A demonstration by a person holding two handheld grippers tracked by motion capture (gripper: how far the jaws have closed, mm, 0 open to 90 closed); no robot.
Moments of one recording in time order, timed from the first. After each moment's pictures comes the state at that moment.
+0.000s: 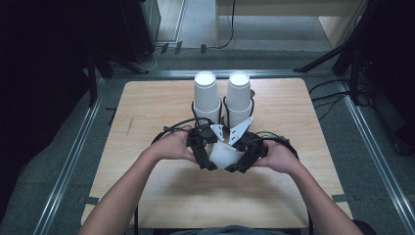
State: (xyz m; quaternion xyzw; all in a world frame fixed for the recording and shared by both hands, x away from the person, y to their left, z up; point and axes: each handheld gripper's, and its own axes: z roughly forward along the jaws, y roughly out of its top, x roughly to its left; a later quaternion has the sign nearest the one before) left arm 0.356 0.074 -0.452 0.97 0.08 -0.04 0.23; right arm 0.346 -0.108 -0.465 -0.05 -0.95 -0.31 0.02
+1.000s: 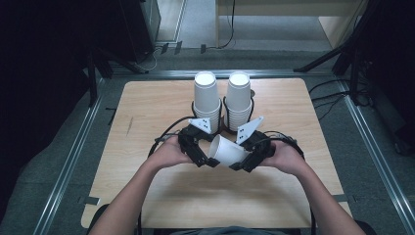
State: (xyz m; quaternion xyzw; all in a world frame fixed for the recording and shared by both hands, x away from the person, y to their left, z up) left arm 0.350 0.104 -0.456 0.91 0.15 -0.07 0.39; right arm 0.342 -0.126 -0.456 -0.06 -0.94 -0.34 0.01
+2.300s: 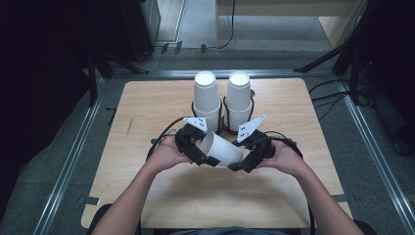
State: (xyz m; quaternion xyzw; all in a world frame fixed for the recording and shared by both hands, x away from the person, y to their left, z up) left arm 0.346 0.112 -0.449 0.90 0.17 -0.08 0.39; right arm 0.342 -0.127 -0.455 -0.08 -0.93 -0.36 0.03
